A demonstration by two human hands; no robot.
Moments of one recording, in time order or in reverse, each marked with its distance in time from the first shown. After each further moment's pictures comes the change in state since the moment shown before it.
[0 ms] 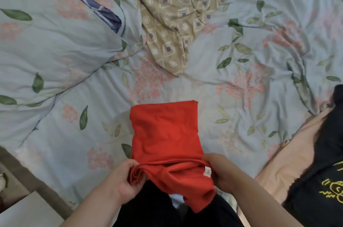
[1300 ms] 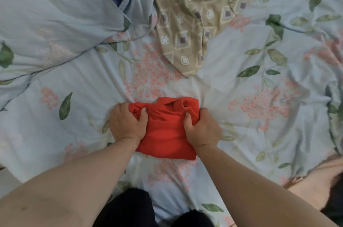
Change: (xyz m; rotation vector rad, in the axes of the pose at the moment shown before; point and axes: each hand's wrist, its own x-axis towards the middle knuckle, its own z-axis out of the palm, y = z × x) left_hand 0.118 0.078 0.082 1.049 0.884 1.358; right_hand 0.126 -0.096 0.036 -1.036 0.738 -0.945
